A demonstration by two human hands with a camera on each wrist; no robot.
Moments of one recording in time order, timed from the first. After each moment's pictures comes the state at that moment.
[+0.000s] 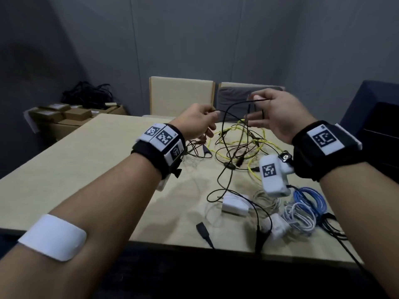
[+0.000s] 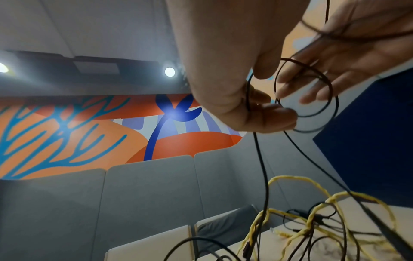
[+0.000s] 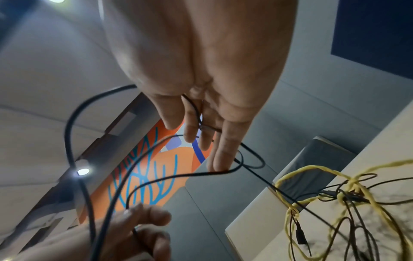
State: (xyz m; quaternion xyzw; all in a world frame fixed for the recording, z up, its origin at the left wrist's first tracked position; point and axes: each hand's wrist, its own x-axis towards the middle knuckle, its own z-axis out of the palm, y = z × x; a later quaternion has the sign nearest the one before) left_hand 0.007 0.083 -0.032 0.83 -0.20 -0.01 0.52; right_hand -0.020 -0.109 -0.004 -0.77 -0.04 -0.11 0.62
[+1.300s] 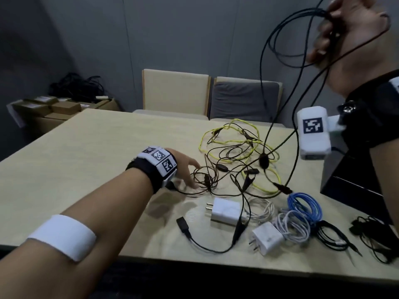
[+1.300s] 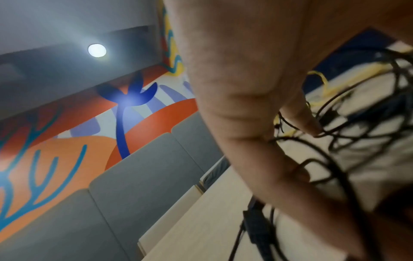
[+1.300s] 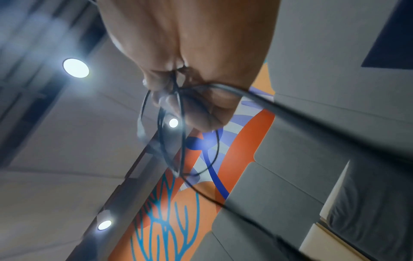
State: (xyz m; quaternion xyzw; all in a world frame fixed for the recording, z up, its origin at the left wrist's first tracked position) left_hand 0.053 0.086 -0.113 0.96 -0.16 -0.24 -0.02; right_hand -0.013 -0.174 0.081 -0.62 -0.16 -0.28 0.72
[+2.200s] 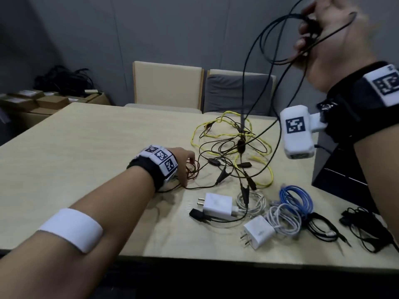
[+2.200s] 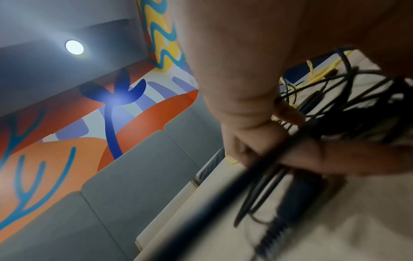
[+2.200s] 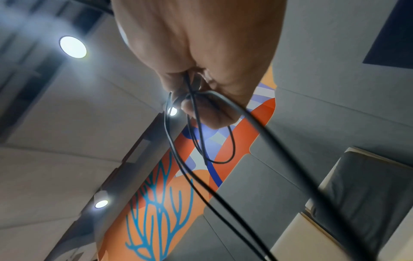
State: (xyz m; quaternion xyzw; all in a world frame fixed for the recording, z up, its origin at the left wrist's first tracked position) left_hand 0.058 0.063 -0.125 0.96 -0.19 -0.21 -0.01; right_hand -0.005 -0.164 0.067 -0.67 -0.11 -0.29 0.68
